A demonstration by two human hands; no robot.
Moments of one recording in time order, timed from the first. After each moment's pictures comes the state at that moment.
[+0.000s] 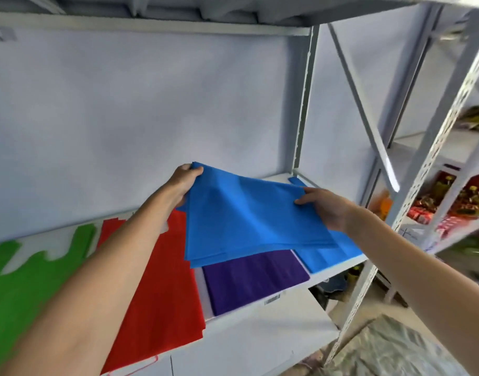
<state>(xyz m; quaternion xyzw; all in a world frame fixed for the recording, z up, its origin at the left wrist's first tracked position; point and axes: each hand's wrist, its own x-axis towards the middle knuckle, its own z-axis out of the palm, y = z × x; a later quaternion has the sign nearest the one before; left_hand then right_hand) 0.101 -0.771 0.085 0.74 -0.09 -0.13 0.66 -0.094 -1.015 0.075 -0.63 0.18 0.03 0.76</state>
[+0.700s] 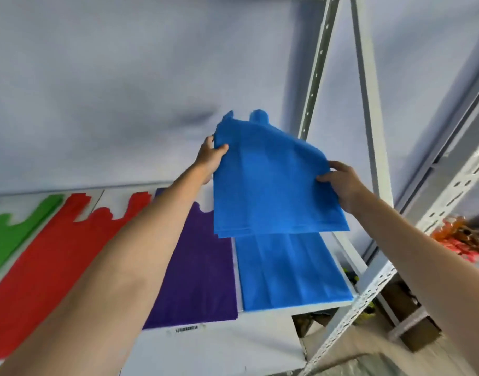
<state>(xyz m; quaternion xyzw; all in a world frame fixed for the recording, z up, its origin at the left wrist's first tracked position) 0.154 -0.996 0.082 0.75 -0.07 -0.01 0.65 0.008 -1.247 0.091 -0.72 0.22 -0.11 0.65</state>
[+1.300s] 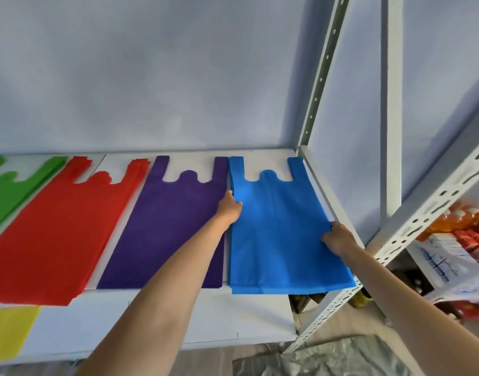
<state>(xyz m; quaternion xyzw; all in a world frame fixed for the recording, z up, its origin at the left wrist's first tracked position) 0.082 -1.051 -0.110 0.86 0.05 -0.13 0.49 -0.041 -1.290 -0.089 -0.86 0.31 0.08 0.39</state>
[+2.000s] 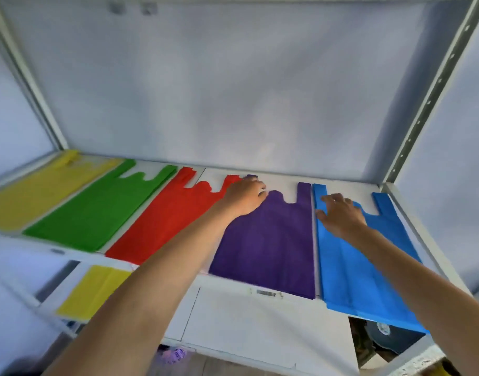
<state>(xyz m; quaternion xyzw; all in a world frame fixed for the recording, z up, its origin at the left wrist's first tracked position) 0.034 -0.854 0.016 0.98 -0.14 0.07 0.13 -0.006 -1.086 0.018 -1.00 0.01 0.00 0.08</state>
